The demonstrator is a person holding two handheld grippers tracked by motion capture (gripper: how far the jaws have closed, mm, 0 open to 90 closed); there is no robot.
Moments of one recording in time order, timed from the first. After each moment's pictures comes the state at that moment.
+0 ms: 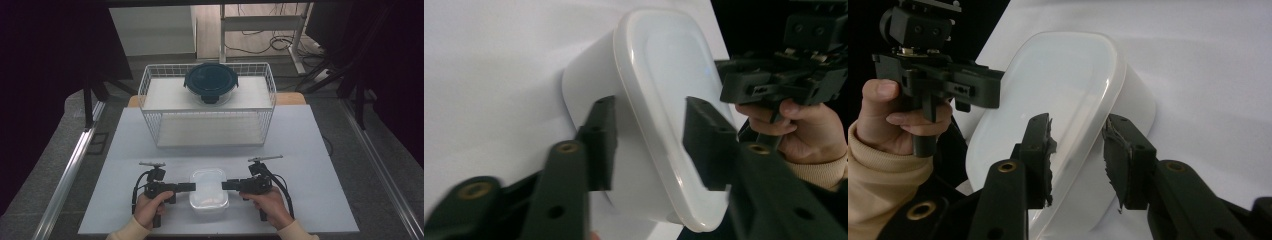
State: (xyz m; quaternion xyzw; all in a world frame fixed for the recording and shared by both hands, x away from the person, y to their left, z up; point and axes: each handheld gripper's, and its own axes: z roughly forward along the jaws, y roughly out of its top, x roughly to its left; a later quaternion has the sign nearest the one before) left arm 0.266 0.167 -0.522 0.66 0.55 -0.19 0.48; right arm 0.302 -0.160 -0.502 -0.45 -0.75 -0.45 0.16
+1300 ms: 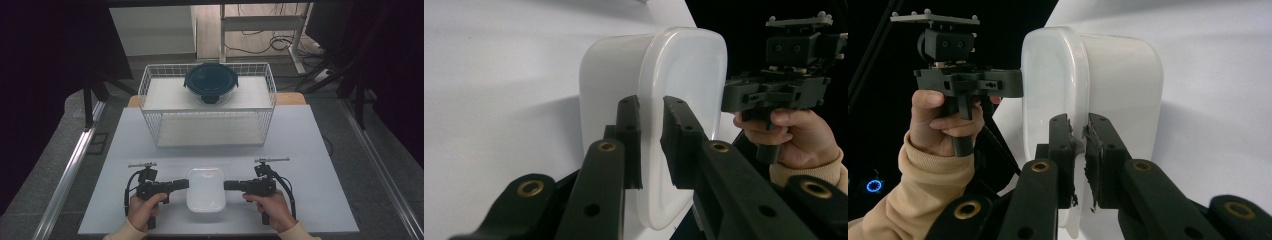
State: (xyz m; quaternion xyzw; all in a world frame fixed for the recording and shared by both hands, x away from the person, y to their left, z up) left arm 0.250 0.179 -0.500 0.66 0.53 -0.14 0.52; right arm 0.292 -0.169 -0.491 -0.44 -0.72 -0.49 0.21
